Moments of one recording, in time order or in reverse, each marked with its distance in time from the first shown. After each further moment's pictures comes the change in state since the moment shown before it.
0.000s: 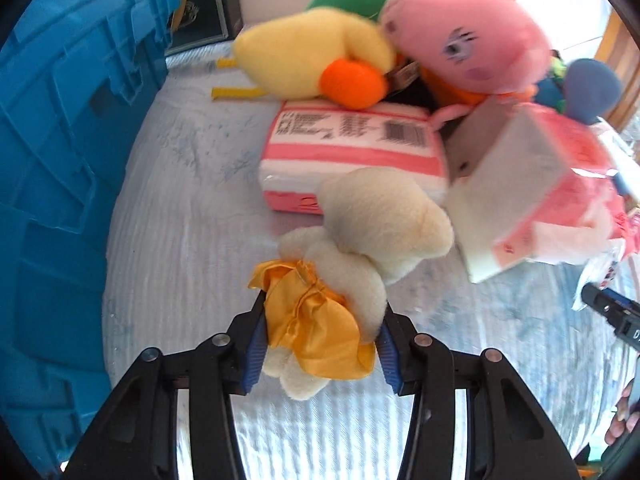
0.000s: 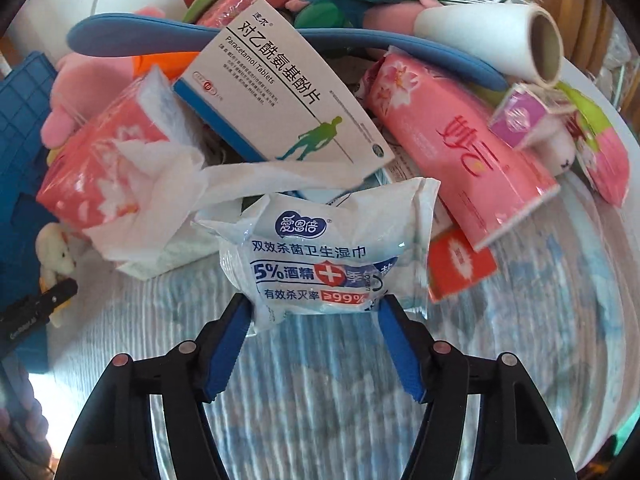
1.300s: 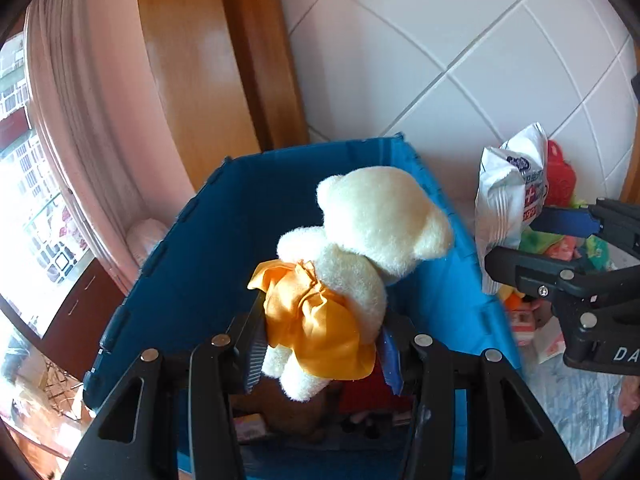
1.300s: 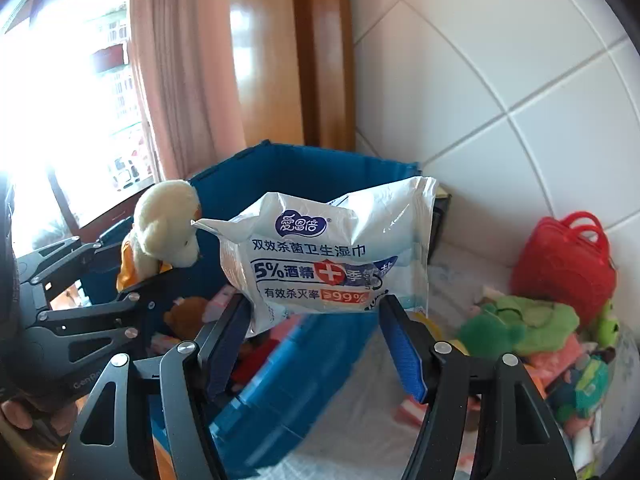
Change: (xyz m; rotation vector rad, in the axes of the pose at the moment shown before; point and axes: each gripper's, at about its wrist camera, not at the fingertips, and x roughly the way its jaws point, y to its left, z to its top) left arm -0.308 0.280 0.052 -0.135 -0.354 0.309; right arm -0.248 0.486 0.060 -0.741 -0.336 0.421
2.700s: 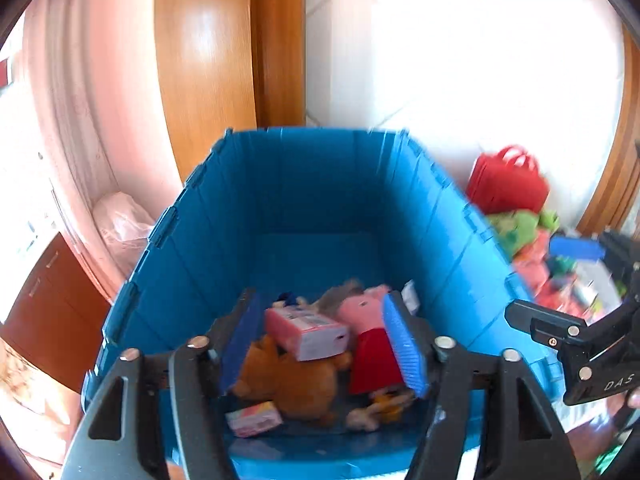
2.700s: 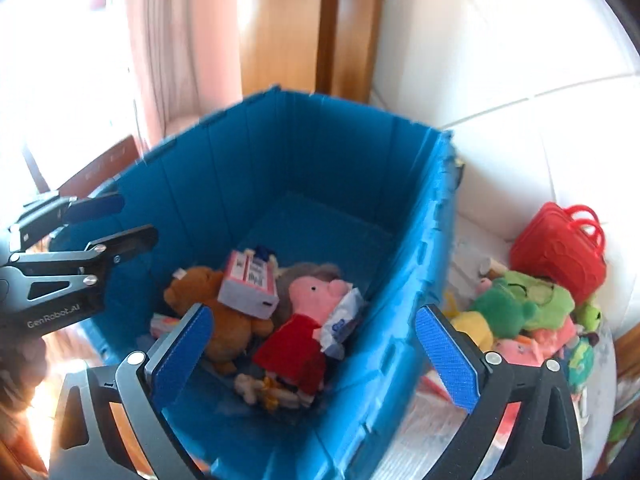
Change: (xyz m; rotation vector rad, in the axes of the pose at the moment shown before) left arm -0.003 0.059 -0.030 -0.111 -0.037 -0.223; right arm 0.010 0.061 -0.012 0.001 0.129 -0.159
